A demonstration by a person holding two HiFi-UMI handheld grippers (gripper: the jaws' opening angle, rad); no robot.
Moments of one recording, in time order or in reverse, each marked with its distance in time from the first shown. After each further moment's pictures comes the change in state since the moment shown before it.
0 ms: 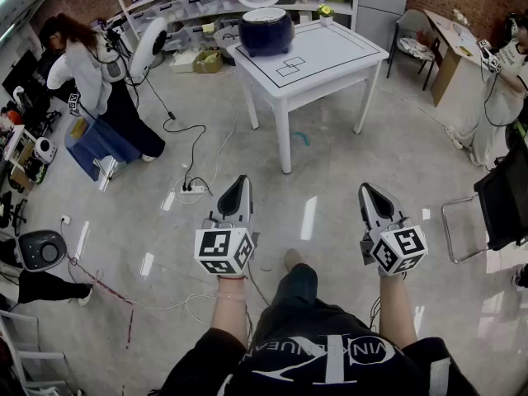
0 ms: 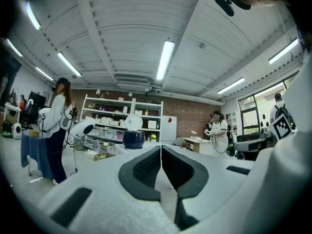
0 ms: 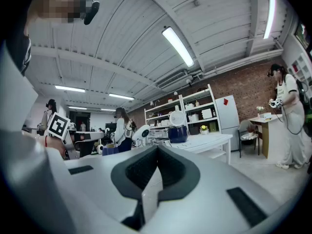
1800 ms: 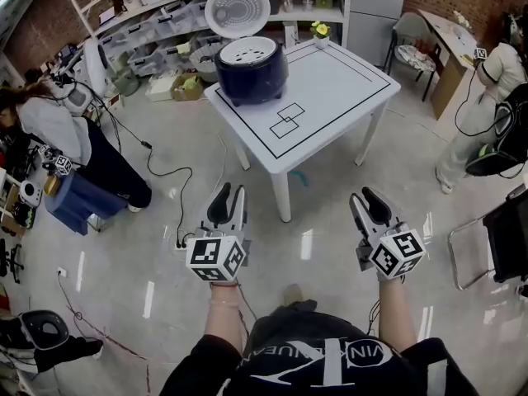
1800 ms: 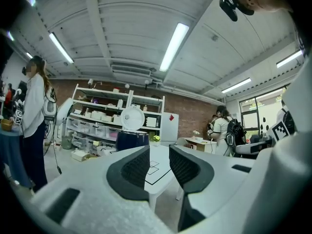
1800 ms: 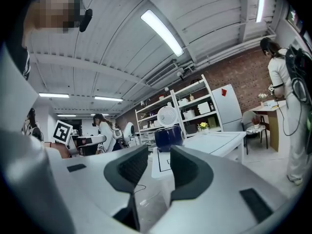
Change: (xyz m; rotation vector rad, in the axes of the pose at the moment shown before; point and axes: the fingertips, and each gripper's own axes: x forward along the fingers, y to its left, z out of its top) left arm 0.338 0.153 0.021 -0.031 0.027 -0.077; right arm 0.313 -0.153 0.030 0.106 -0.005 -0.036
